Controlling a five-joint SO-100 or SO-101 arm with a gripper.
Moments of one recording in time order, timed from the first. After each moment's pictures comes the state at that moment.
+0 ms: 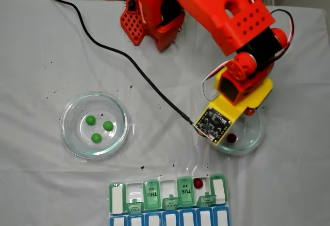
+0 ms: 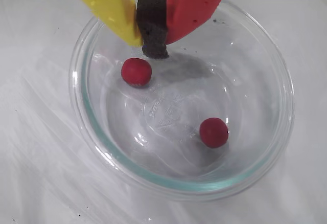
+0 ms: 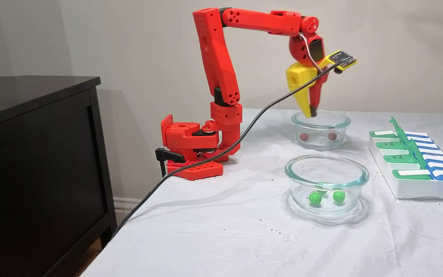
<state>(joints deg) -38.0 122.5 115.4 65.9 -15.8</state>
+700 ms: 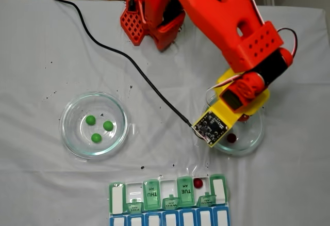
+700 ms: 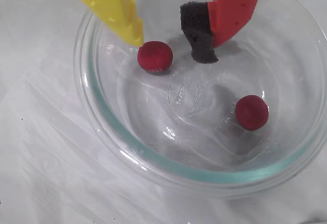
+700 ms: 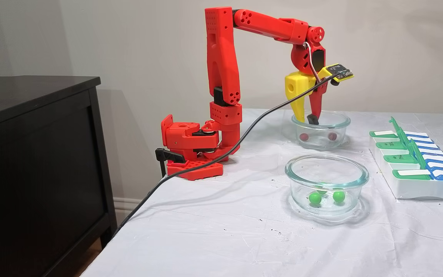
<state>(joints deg) -38.9 109.5 109.9 70.6 -9.9</state>
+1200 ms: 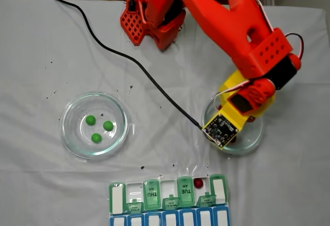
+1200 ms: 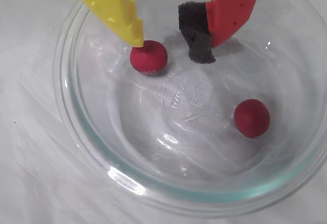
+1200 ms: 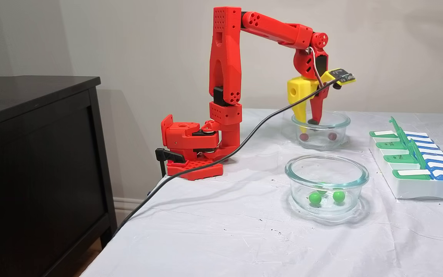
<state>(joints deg) -42.4 103.3 104.3 76.6 -8.8</state>
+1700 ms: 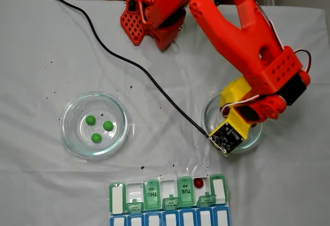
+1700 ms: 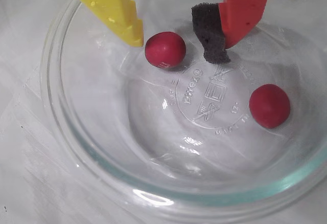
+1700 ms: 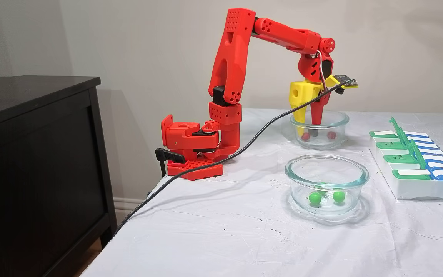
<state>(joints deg) -42.4 91.8 92.1 86.4 -8.5</state>
